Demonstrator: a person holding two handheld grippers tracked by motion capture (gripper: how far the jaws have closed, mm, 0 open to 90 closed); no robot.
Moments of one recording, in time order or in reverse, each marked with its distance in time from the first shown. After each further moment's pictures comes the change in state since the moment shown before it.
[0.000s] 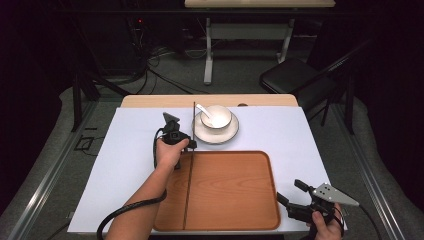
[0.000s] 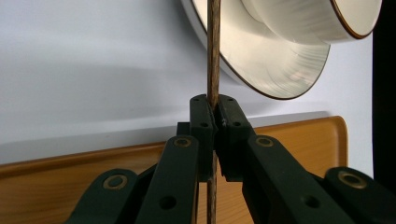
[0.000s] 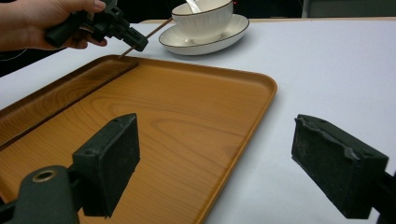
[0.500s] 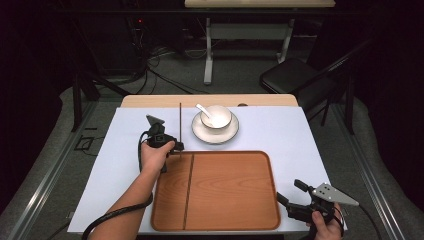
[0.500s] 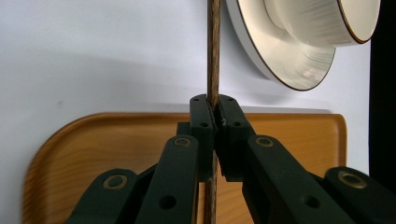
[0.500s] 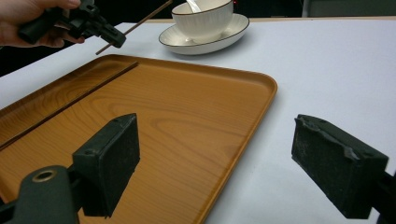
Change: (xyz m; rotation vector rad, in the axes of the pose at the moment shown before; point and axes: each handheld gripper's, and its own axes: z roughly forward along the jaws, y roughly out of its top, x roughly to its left) left arm 0.028 -0.011 -0.038 -0.020 0.001 -0.029; right arm 0.000 0.000 0.000 0.003 0.001 0.003
